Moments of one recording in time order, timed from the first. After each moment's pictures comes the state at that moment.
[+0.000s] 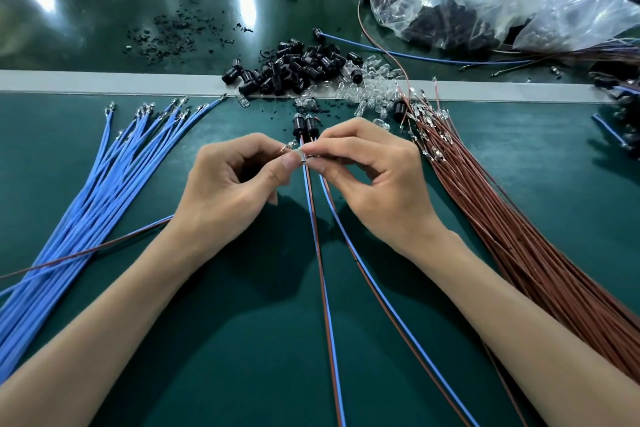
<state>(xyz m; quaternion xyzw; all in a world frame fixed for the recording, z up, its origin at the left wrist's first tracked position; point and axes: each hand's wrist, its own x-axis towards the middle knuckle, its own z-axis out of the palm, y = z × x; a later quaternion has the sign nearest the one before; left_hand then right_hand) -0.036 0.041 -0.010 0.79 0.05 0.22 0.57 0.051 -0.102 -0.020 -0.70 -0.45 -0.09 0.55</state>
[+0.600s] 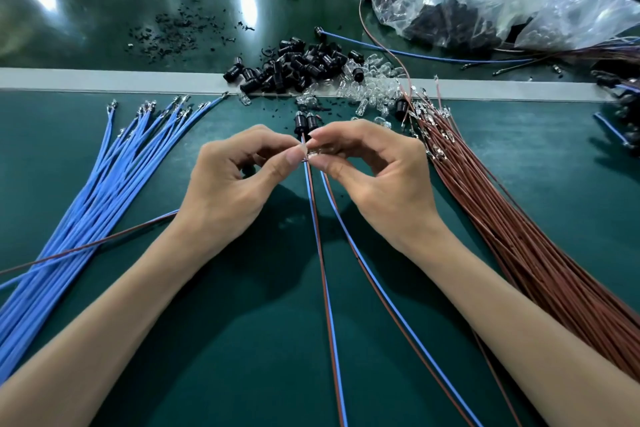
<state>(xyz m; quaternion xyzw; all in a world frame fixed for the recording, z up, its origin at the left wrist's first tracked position) -0.034 0.044 -0.011 0.82 0.01 0.23 0.53 0.046 -0.101 -0.018 -0.67 -0.39 -0.01 0.63</state>
